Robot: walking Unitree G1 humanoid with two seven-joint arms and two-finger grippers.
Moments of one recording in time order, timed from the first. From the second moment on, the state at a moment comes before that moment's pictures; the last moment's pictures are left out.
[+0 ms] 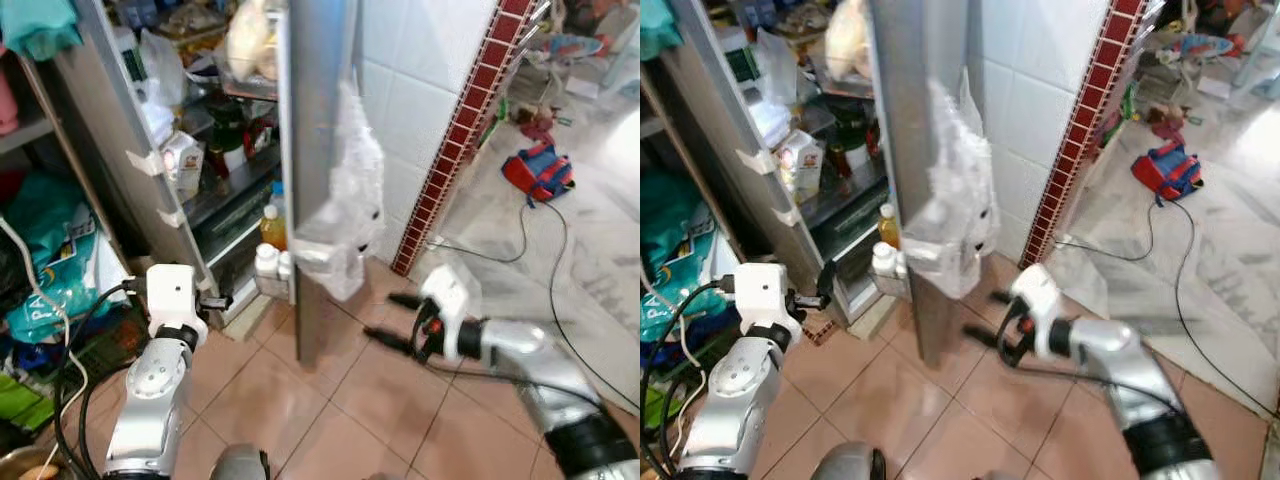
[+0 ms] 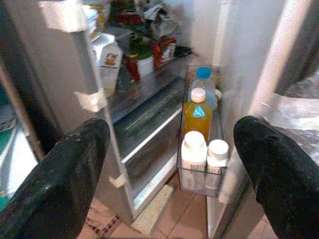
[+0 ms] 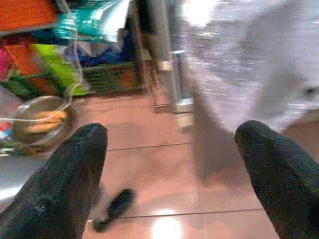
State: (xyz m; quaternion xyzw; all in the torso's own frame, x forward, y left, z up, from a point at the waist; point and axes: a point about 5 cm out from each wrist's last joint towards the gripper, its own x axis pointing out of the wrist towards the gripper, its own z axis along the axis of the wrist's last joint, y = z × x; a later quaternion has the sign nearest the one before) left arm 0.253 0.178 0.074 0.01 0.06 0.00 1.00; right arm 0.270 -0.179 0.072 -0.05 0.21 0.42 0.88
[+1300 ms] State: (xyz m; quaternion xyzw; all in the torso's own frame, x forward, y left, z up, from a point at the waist) left arm 0.259 0.168 0.074 0.03 0.08 -0.04 1.00; right arm 0.313 -0.156 0.084 -0.03 0.05 0.10 0.99
